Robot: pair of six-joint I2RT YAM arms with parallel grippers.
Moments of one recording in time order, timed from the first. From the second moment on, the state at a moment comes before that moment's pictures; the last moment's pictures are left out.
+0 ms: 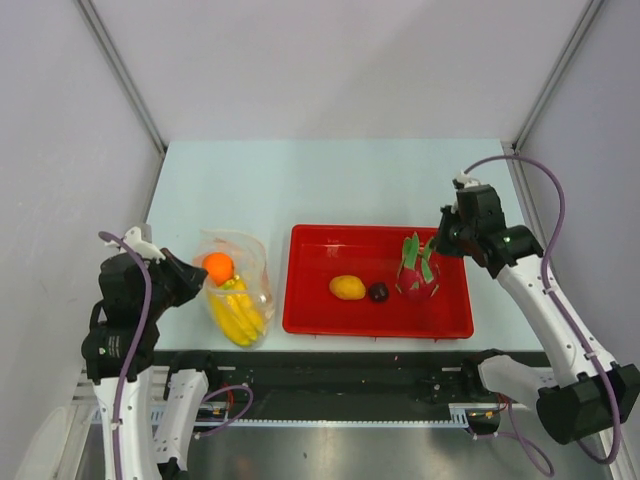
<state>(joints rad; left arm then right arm) 0.09 0.53 1.05 -1.07 0.19 -0.52 0.32 1.09 1.13 -0.81 0.03 0.41</state>
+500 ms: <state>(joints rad) 0.09 0.54 1.01 -1.03 0.22 -0.52 0.41 1.06 0.94 -0.83 0.00 0.45</state>
